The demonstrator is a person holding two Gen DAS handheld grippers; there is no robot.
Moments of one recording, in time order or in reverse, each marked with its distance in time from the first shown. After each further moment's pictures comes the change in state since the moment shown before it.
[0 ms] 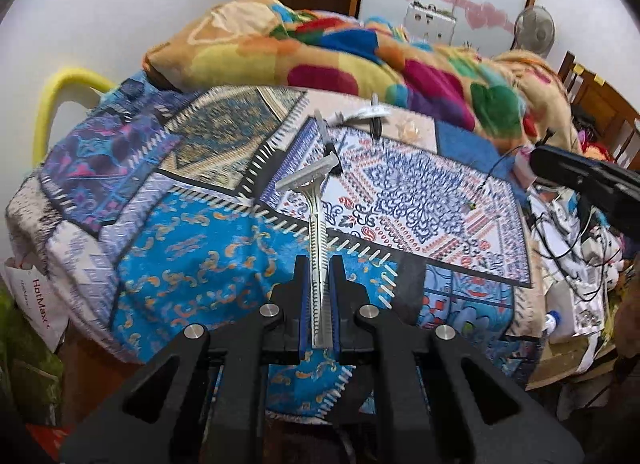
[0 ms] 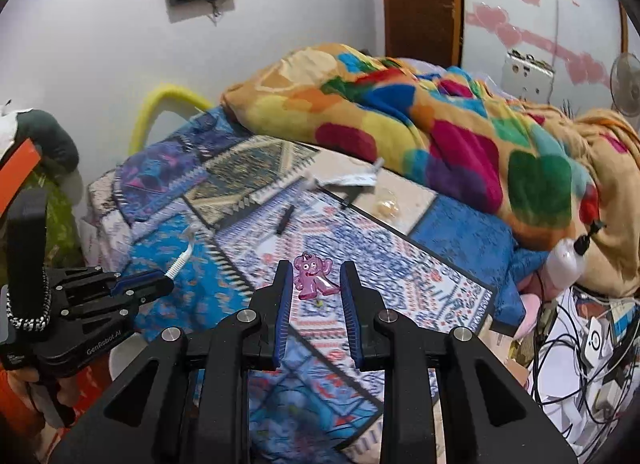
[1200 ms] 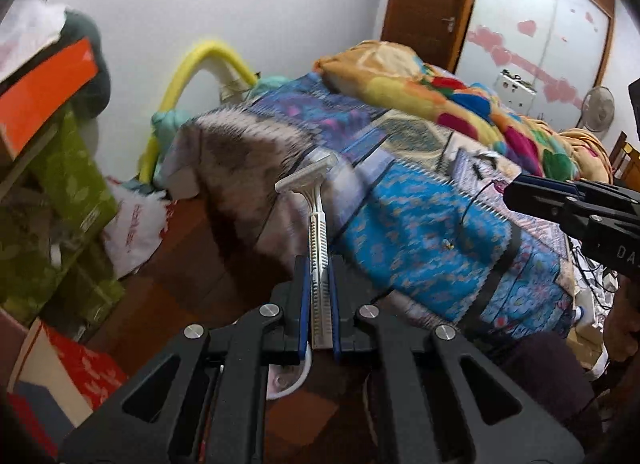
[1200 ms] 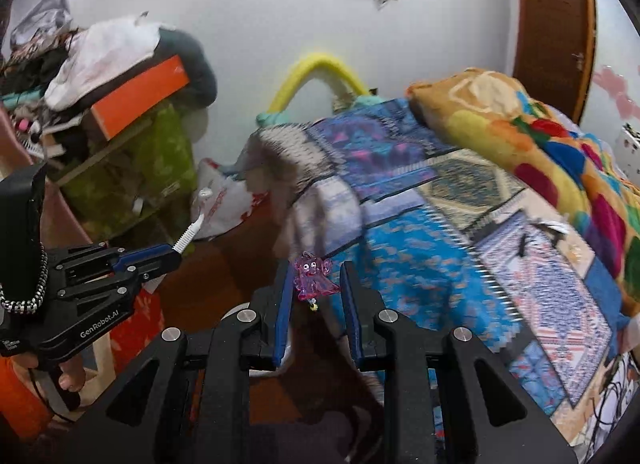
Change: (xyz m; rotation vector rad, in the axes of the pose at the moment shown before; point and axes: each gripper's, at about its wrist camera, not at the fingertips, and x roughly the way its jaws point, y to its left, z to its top) left arm -0.187 0.193 -0.152 -0.256 -0.124 0.215; right arm -0.014 0.253 -0.031 -0.291 0.053 0.290
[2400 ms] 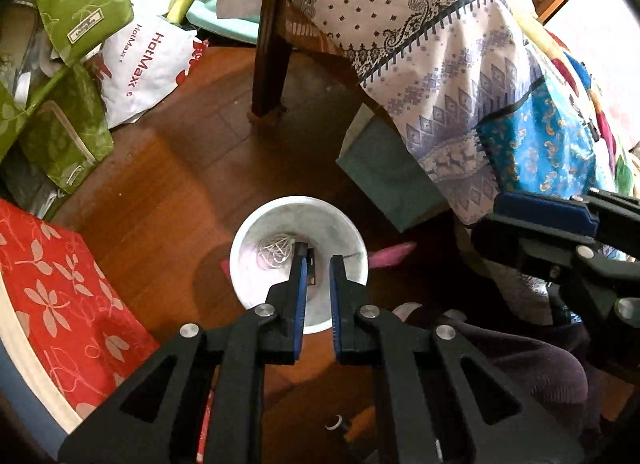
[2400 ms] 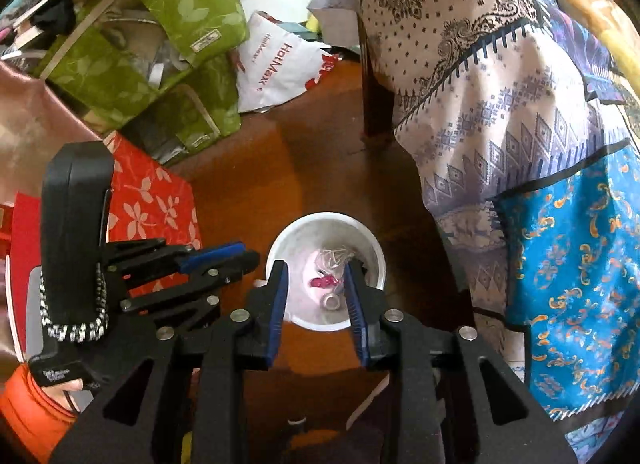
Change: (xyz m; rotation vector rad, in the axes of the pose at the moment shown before) left arm 0.152 0.120 -0.096 -0.274 0.399 0.016; right arm 0.201 0.100 -0.034 -0.096 0.474 0.182
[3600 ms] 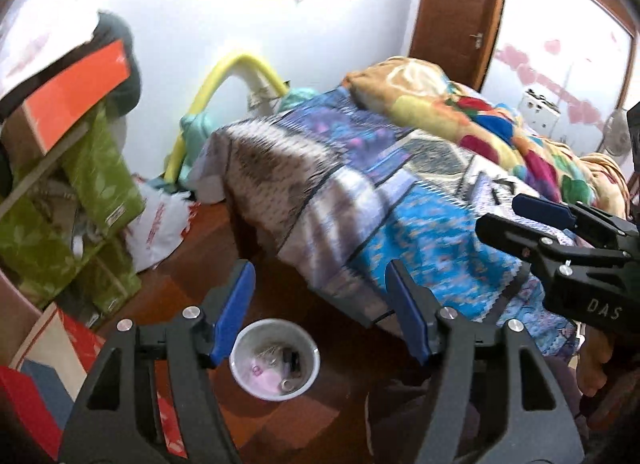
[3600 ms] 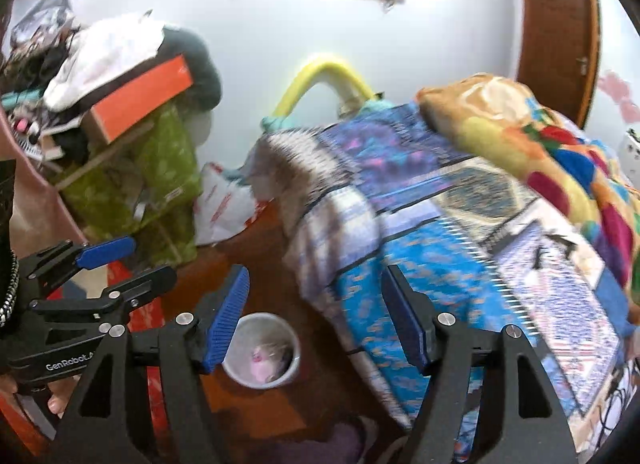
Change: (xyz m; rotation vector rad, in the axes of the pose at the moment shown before) left arm -0.201 -0.146 0.004 0.215 -0.458 0.036; right arm -0.207 -0.057 -0.060 0.101 -0.513 -0.197
